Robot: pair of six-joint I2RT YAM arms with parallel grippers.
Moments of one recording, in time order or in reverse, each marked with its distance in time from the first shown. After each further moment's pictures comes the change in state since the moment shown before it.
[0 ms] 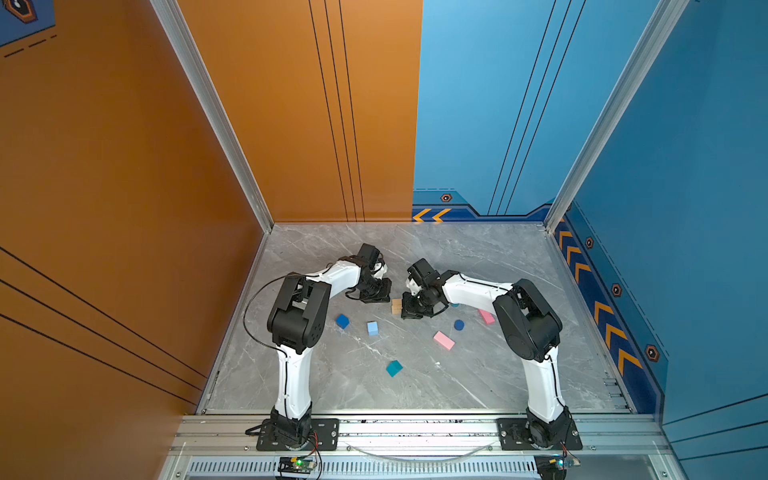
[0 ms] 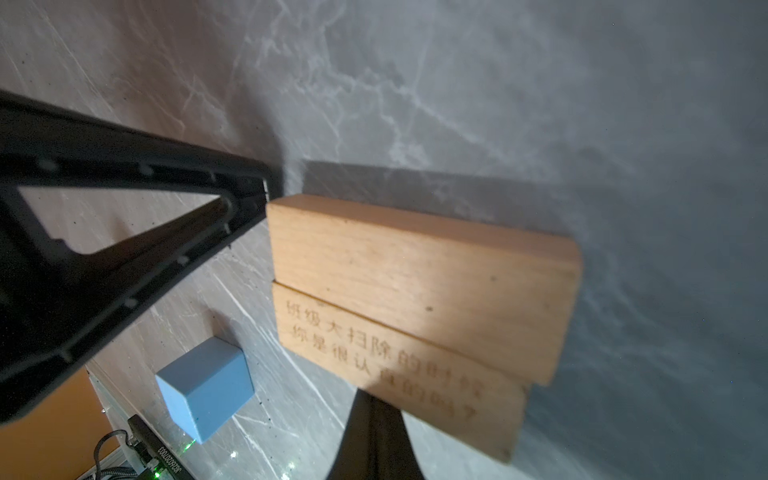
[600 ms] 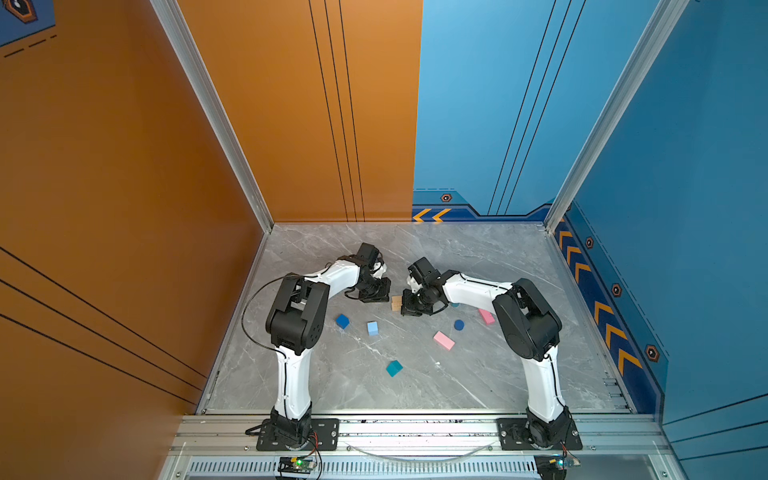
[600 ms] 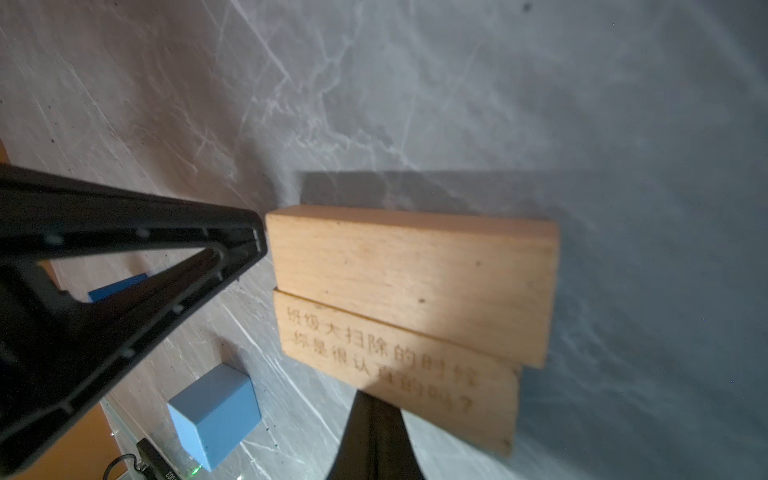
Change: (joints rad) left arm 0.001 -0.021 -0.001 -0.016 -0.008 0.000; right arm -0.008 0.008 0.000 0.051 0.019 0.034
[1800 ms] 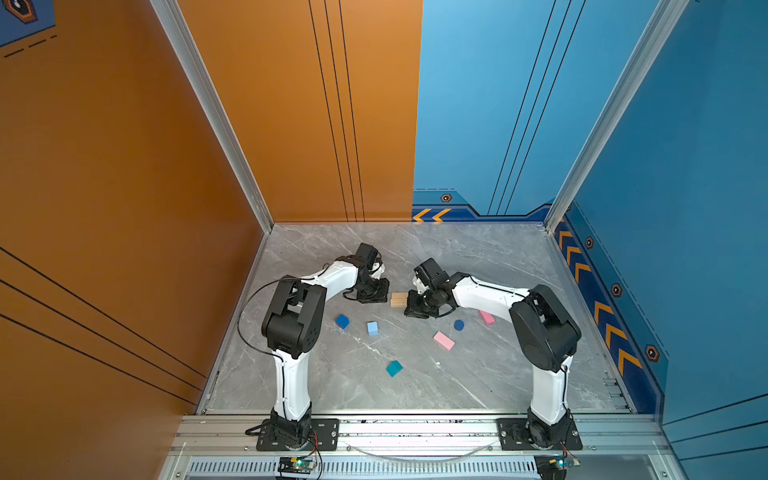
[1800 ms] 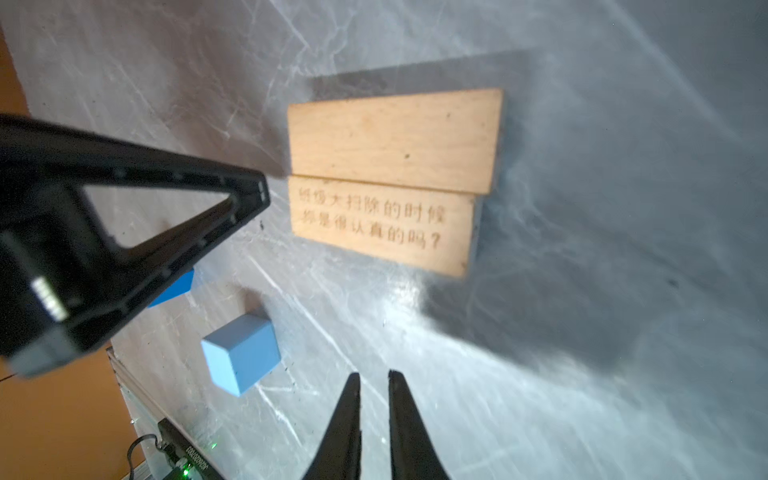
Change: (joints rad) left arm -0.001 -0.038 -0.027 -0.012 -0.027 0.000; right arm 0.003 -0.181 -0.119 -0.020 0.008 0.031
